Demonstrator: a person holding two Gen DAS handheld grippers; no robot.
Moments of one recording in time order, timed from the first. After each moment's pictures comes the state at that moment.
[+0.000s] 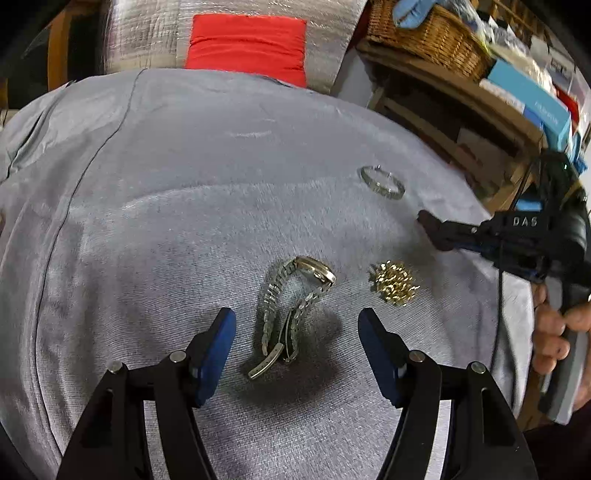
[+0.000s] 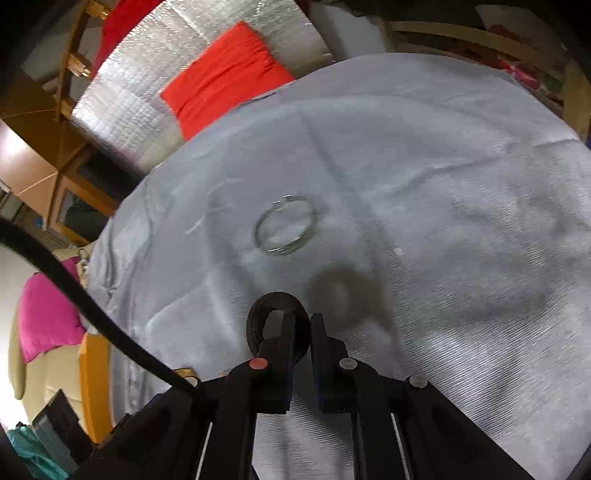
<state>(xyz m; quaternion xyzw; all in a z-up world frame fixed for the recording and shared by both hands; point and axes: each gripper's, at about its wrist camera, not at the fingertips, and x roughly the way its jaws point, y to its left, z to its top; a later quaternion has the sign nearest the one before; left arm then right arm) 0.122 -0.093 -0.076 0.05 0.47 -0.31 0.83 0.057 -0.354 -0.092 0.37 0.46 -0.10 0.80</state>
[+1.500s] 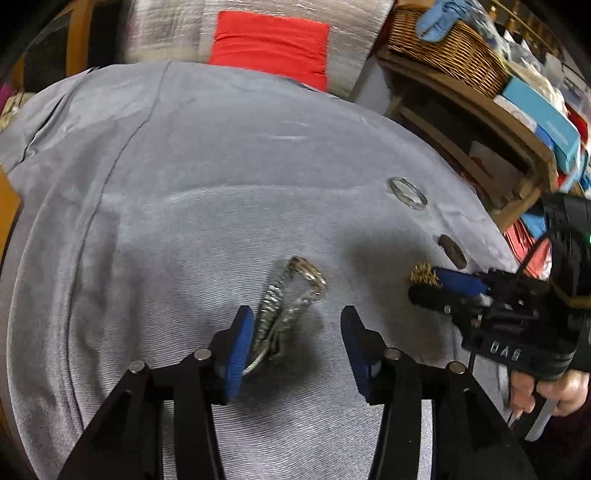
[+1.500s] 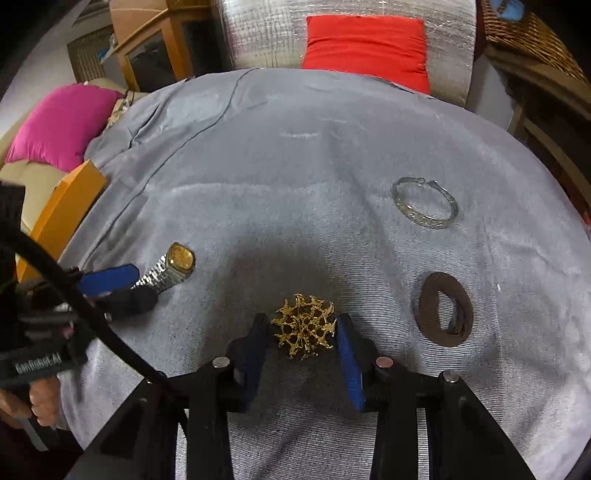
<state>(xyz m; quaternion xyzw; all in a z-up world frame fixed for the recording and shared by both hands) 0.131 -0.062 -0.074 0.03 0.48 -0.29 0.83 0.075 -0.244 -0.086 0.09 0.51 0.03 0.85</state>
